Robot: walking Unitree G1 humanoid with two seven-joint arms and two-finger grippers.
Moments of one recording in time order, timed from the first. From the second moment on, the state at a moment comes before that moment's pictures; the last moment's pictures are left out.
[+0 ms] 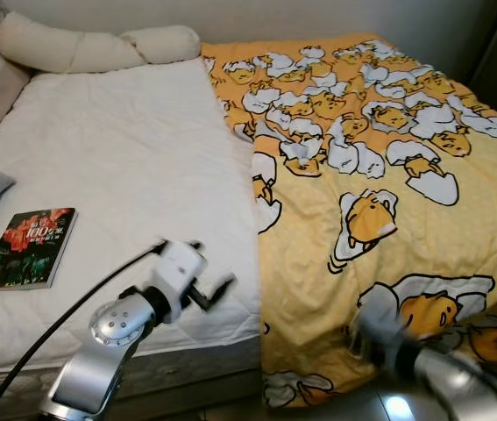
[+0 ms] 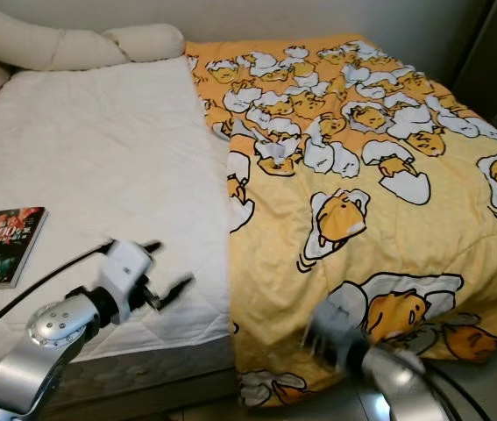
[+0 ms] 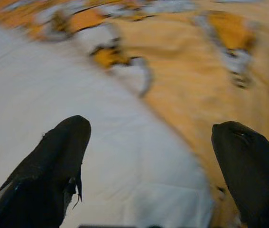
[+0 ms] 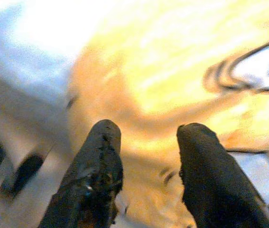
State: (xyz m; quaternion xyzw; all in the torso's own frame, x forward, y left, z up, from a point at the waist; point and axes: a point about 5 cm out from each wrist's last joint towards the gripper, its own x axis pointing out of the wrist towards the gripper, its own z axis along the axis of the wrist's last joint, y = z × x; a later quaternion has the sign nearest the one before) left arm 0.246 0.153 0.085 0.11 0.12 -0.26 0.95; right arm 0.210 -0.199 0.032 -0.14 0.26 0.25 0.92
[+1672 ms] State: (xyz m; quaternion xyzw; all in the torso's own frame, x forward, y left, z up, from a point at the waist) left arm 0.266 0.193 0.080 0.07 0.09 -0.08 0.99; right arm 0.270 -0.137 0.065 -0.02 0.13 0.12 0.98
